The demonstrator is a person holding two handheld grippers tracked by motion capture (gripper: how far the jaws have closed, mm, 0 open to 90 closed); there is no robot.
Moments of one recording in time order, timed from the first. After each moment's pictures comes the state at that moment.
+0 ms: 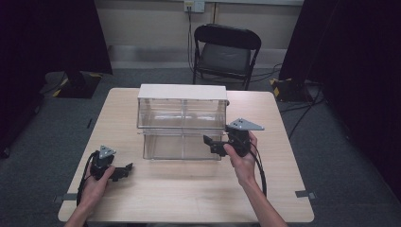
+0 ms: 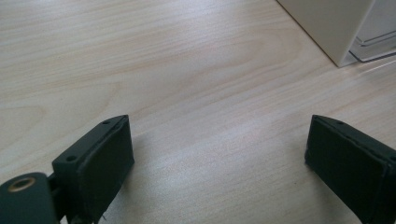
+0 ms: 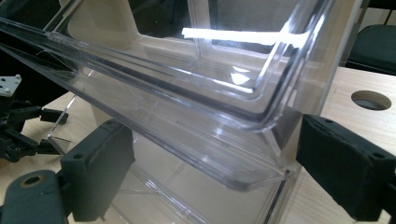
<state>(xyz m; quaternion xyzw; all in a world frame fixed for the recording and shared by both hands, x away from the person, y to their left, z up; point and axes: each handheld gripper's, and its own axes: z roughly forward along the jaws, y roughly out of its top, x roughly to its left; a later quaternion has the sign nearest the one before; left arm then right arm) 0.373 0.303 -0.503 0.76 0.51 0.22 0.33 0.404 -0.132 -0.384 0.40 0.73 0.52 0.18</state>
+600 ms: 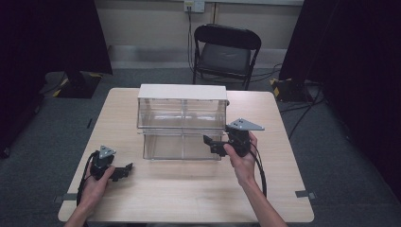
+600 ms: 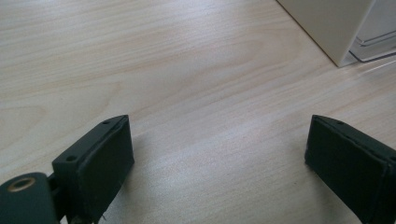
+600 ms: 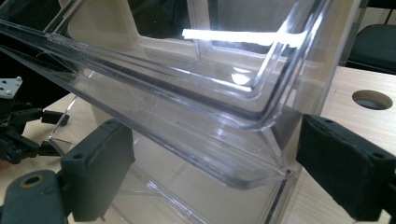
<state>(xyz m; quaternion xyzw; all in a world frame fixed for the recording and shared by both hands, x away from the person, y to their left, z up) 0.373 0.303 -0.503 0.76 0.51 0.22 0.33 0.404 -0.132 -0.384 0.40 0.73 0.52 0.18</state>
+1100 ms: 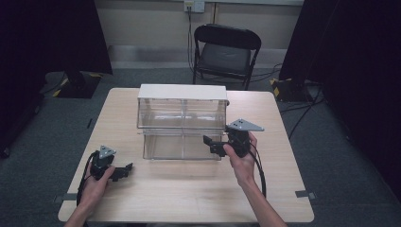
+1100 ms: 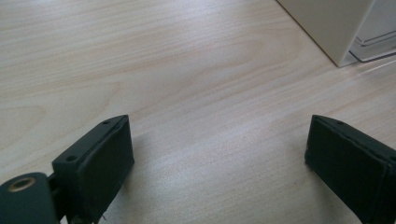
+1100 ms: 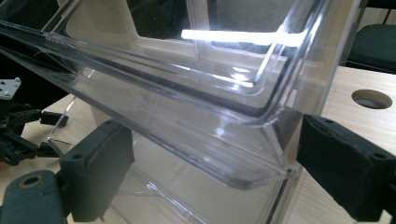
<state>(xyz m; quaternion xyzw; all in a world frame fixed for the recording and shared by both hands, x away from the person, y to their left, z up) 0.373 0.303 -0.503 0.76 0.51 0.22 0.33 0.403 -0.131 -0.386 0.40 0.73 0.52 0.18</state>
